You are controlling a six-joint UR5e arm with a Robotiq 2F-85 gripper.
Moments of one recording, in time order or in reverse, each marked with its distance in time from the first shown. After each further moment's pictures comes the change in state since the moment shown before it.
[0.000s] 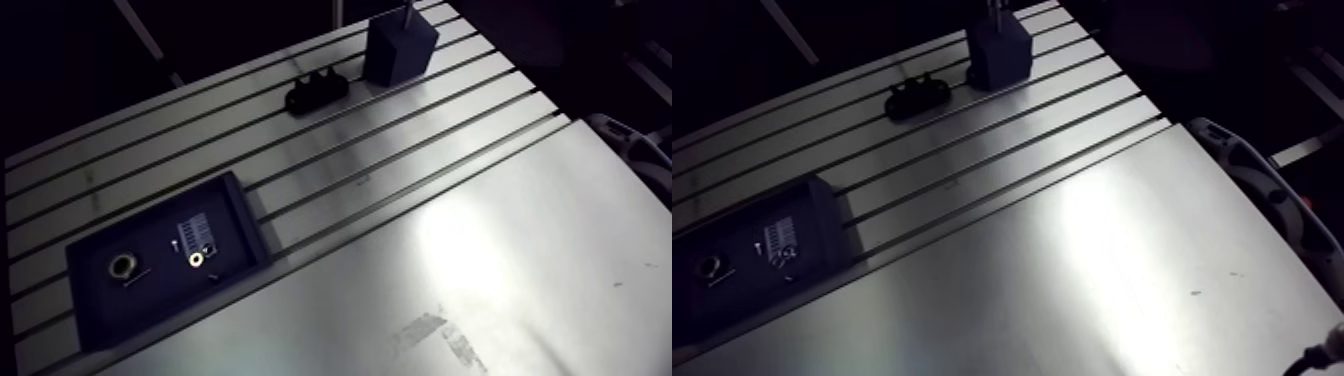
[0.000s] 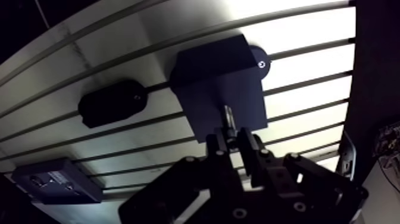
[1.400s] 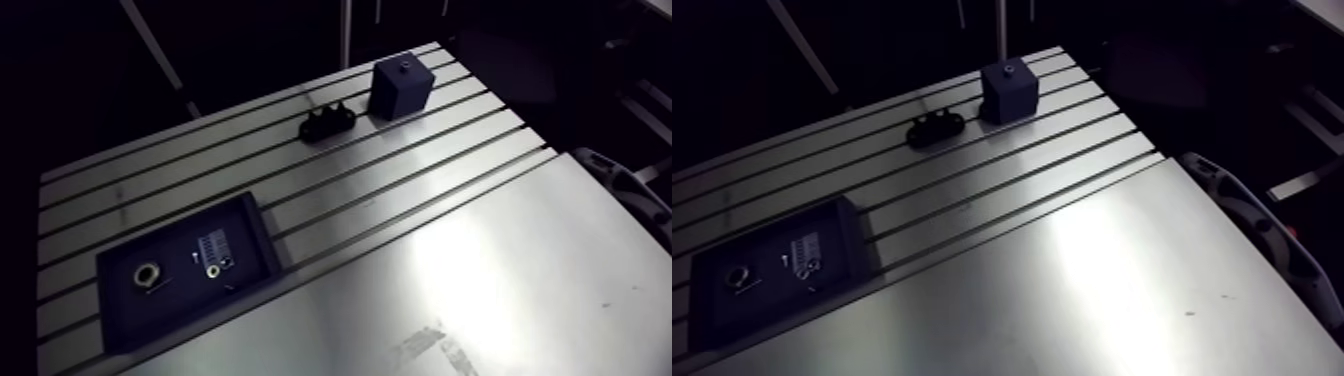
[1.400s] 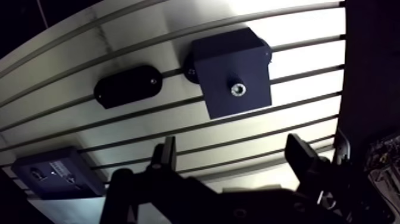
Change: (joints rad) arm 0.029 -0.110 0.082 -0.063 -0.004 -0.018
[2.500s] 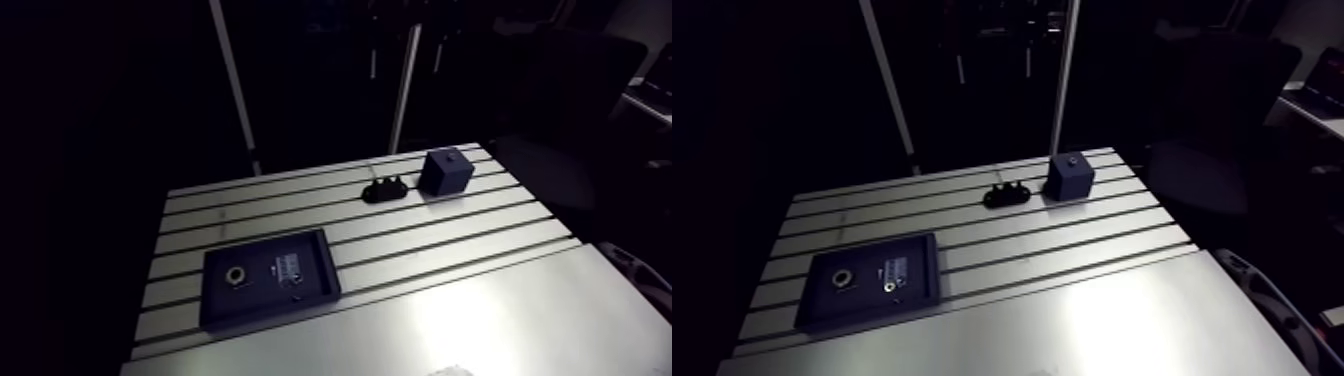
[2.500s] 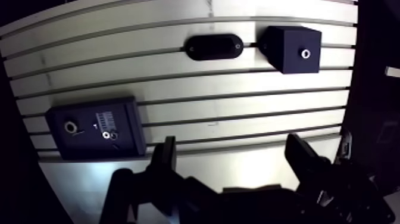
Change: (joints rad) arm 0.210 -0.282 0.135 -0.015 0.009 0.005
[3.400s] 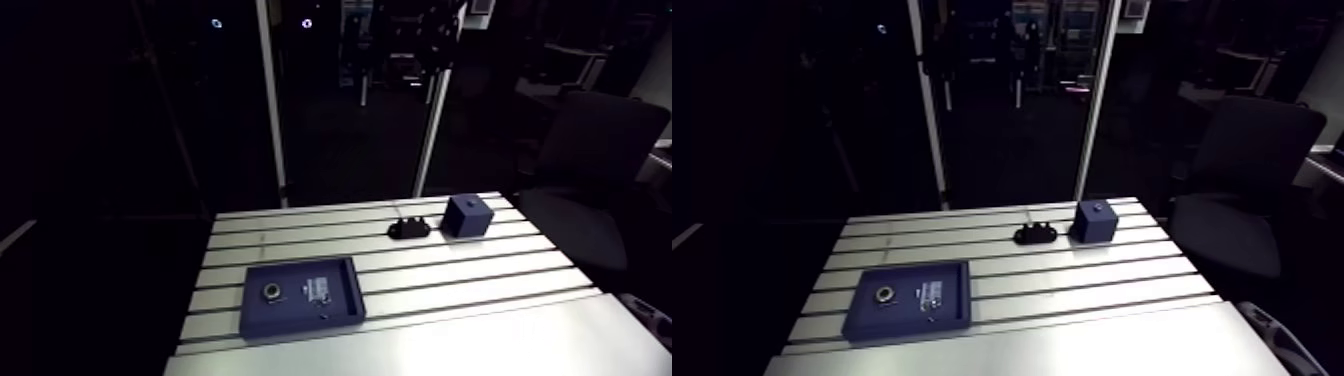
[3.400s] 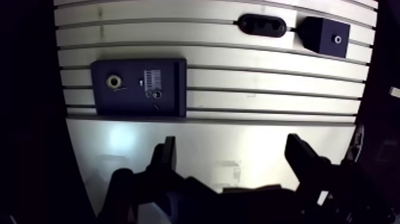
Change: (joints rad) arm 0.107 -0.158 0.033 0.107 0.052 0.001
